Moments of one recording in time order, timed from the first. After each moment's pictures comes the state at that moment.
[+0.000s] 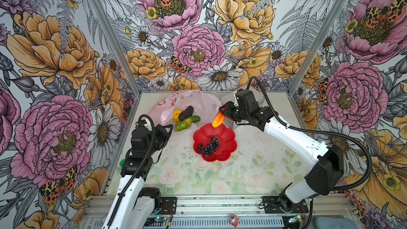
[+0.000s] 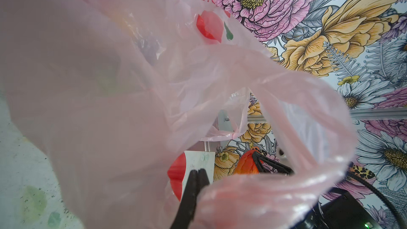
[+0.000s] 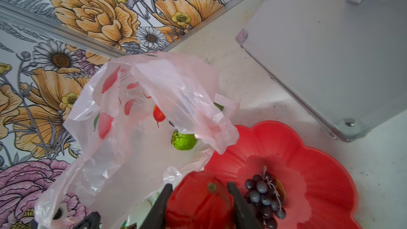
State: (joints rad) left arm -0.08 0.68 0.61 -0.28 0.34 -1.19; right arm 0.62 1.56 1.46 -0.51 -0.11 0.92
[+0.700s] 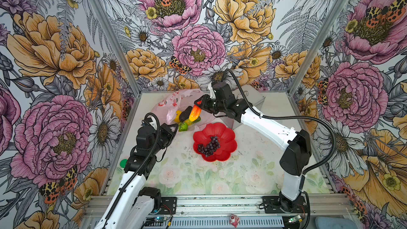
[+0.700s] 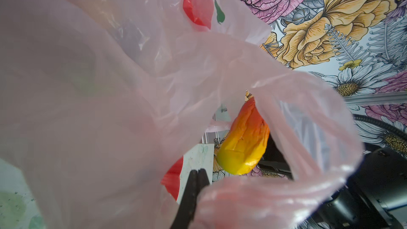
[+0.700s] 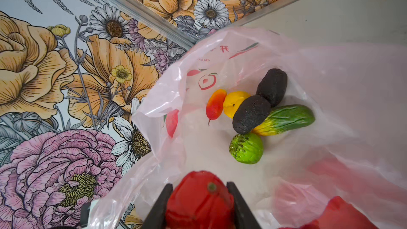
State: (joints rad) left arm -0.18 0.73 0.61 -0.22 0.29 -1.19; right arm 0.72 1.92 1.83 -0.43 -0.24 0.92
